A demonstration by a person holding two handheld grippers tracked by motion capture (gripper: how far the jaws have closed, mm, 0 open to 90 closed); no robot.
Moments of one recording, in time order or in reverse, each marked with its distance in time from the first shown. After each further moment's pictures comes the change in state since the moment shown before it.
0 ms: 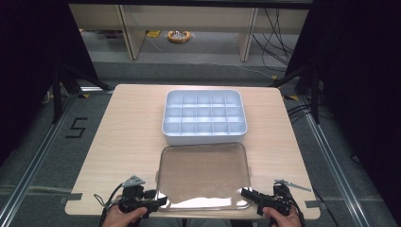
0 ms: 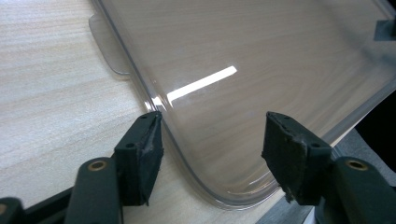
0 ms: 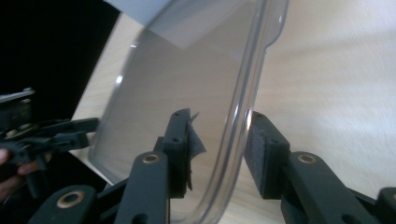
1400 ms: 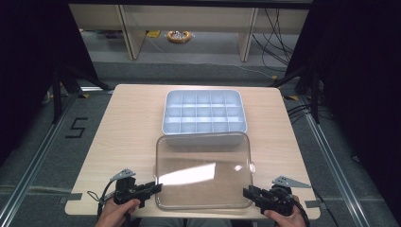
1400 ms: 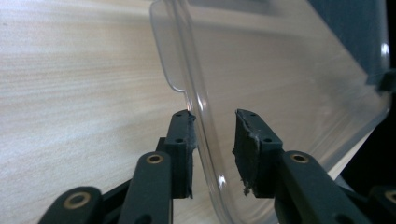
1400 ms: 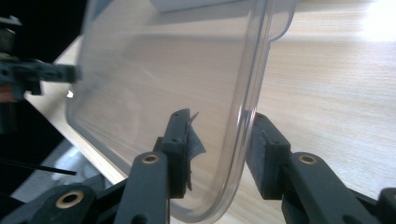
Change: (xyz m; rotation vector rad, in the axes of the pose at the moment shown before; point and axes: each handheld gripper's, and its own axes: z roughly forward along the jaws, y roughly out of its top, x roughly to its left) left arm 0.024 0.010 -0.007 -0.159 -0.076 -0.091; right arm 0.017 0.008 -0.008 0.045 -0.072 -0.283
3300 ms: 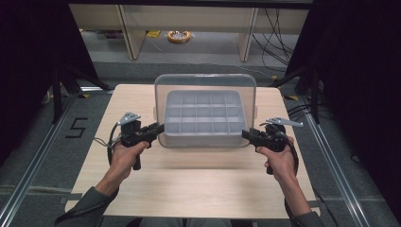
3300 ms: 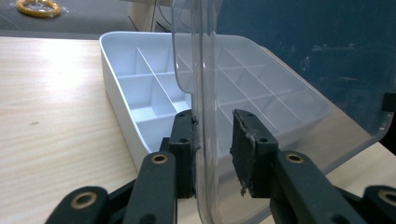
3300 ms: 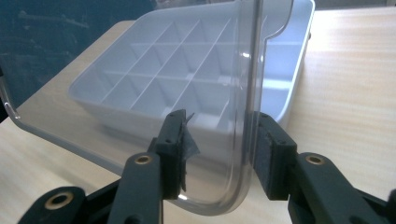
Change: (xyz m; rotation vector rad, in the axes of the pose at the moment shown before) left arm -0.019 0.155 0.024 -0.228 0.172 0.190; right arm -0.015 0.160 0.035 -0.128 -0.173 -0.078
